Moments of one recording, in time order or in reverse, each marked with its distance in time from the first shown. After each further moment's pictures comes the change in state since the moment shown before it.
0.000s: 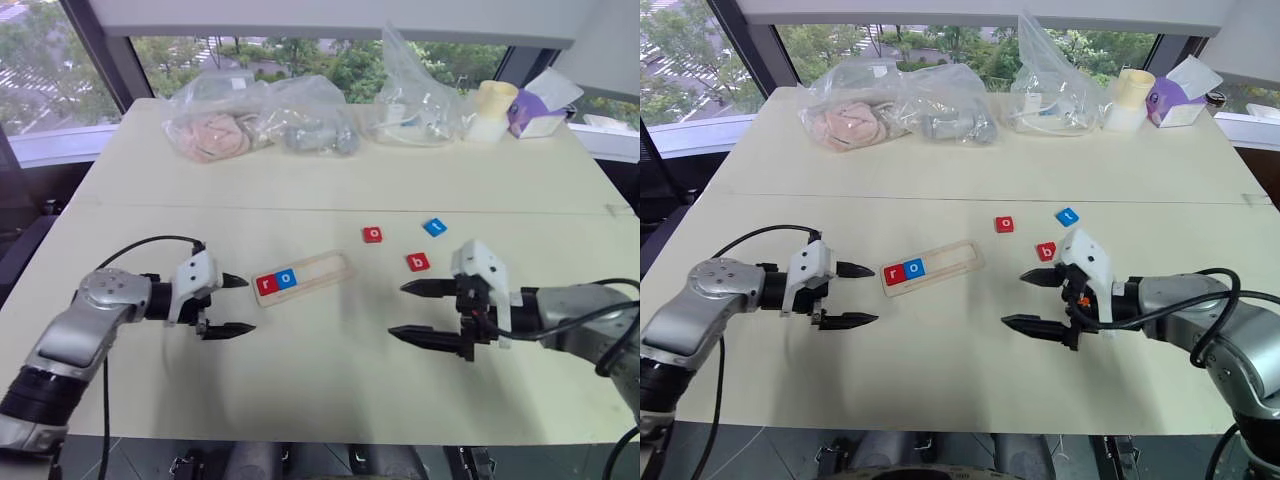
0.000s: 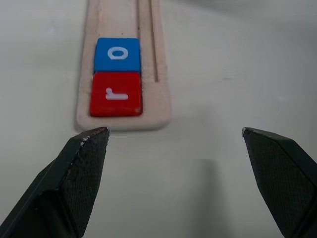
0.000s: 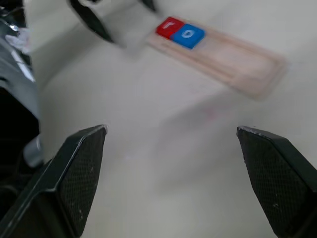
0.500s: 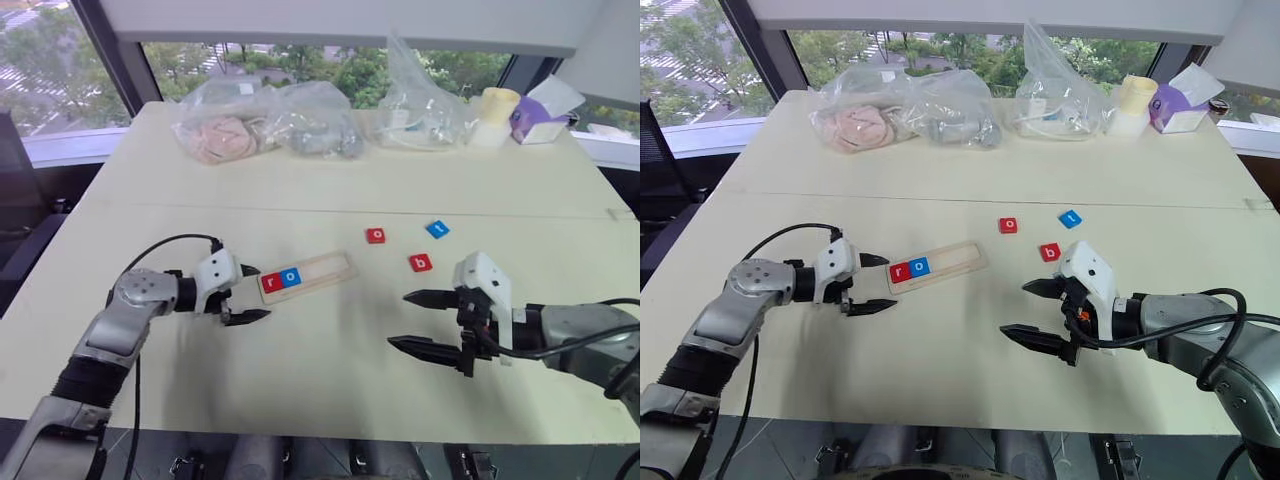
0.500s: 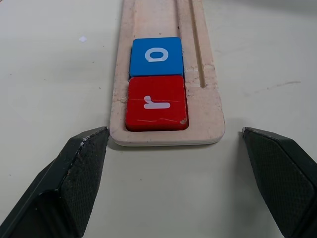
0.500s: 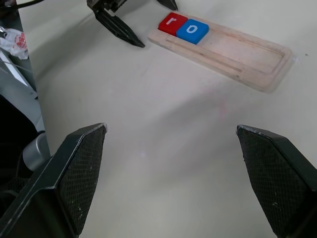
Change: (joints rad) left arm -0.057 -0.151 -0.037 0.139 0.120 -0.085 0.075; right arm 0.071 -0.001 -0.065 -0.048 0.056 0.020 -0.107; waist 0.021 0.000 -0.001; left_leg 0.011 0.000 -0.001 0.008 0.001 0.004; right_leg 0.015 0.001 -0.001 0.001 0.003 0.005
